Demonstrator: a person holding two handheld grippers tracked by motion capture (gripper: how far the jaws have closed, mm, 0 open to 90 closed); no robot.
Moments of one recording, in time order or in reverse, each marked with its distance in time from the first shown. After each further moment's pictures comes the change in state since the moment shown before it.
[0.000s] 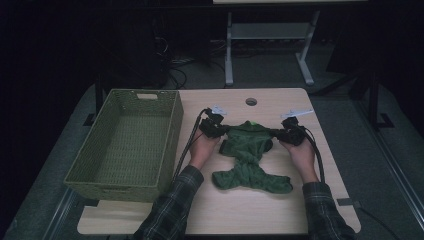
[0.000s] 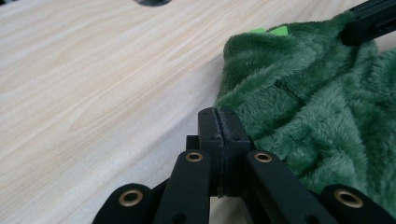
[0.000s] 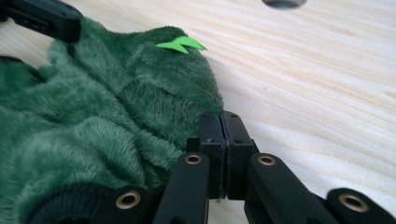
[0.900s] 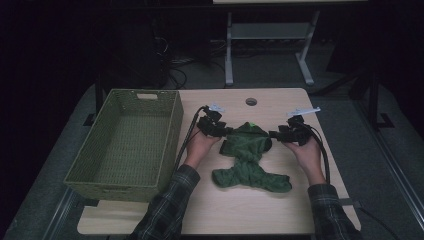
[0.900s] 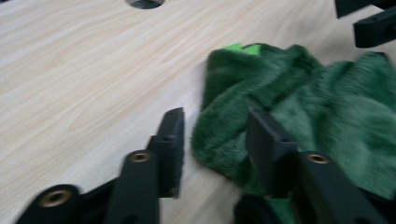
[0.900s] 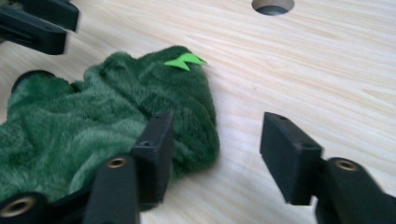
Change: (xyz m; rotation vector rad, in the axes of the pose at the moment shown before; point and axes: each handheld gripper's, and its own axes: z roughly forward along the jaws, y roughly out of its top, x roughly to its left) left arm 0.001 0.007 -0.020 0.014 -0.057 0.019; right arm -0.003 0.002 -0.019 -0.006 0.004 0.032
